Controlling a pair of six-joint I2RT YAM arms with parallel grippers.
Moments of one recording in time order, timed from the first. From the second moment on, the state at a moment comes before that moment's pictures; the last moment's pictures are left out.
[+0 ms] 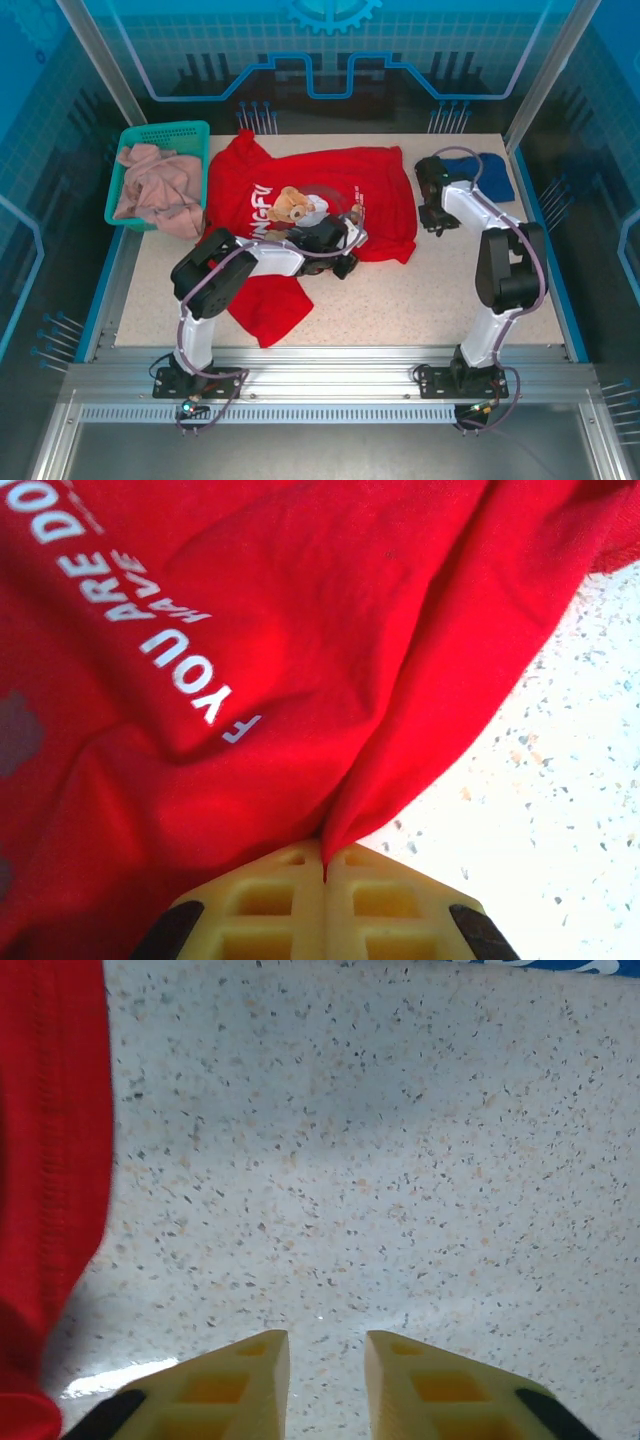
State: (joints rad) left arm -0.73 1.99 1.09 0.06 0.19 -0.10; right arm 0.16 1.81 1.36 -0.91 0.39 0.11
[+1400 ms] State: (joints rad) left arm -0.67 1.89 1.01 0.08 0.40 -0.25; right arm 0.35 1.52 0.97 -0.72 0.06 0.21
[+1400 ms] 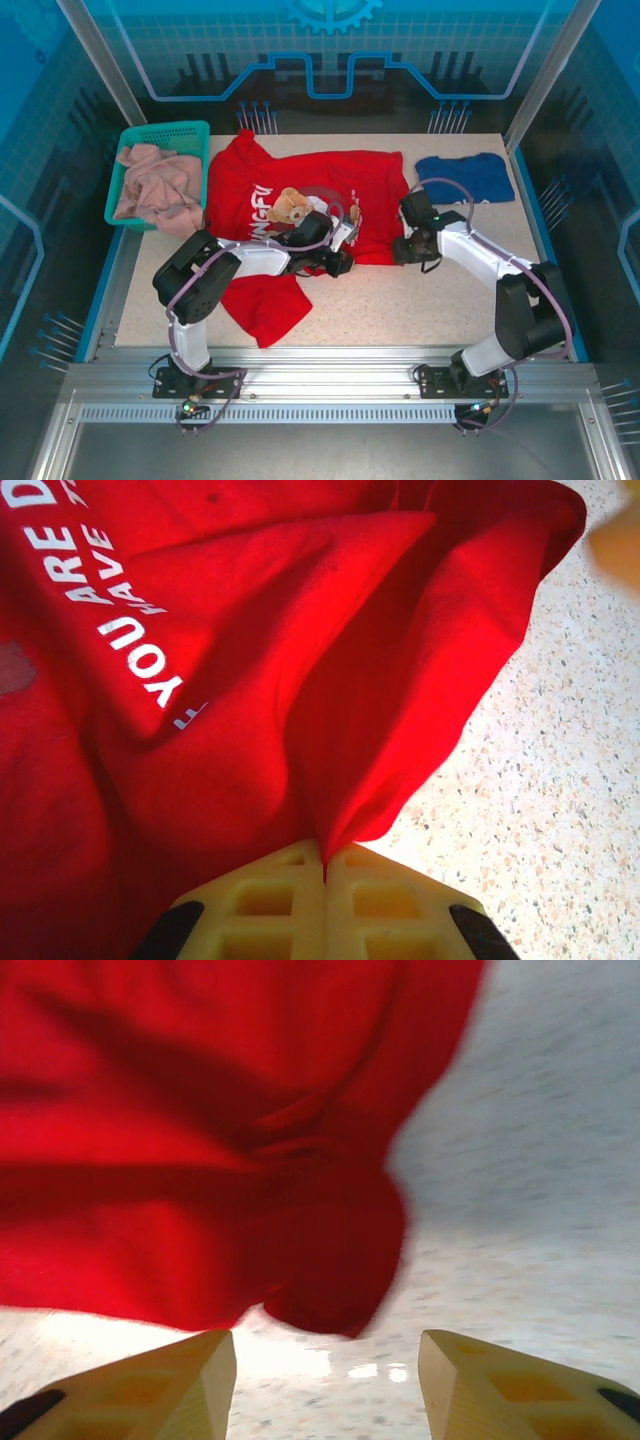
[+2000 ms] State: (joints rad) left arm -0.67 1.89 1.01 0.08 0.40 -0.25; right arm 0.21 1.62 1.00 -0.62 0.01 0.23
